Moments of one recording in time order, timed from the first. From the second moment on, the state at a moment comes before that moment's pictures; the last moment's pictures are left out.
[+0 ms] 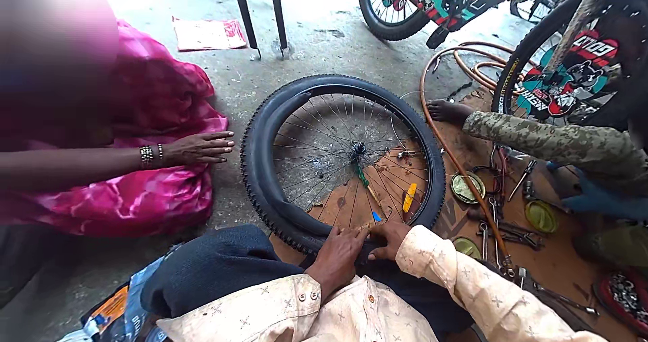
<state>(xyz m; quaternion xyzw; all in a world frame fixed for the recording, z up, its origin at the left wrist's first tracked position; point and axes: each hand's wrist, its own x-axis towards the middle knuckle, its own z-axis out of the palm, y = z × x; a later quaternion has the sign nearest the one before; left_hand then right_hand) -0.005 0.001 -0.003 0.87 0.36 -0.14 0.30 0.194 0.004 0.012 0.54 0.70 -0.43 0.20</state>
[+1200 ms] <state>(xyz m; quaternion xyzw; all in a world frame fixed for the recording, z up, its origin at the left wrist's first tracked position) -0.038 -0.013 -0.007 0.86 0.48 -0.08 0.17 0.197 0.000 -0.018 0.70 0.68 -0.22 0.01</state>
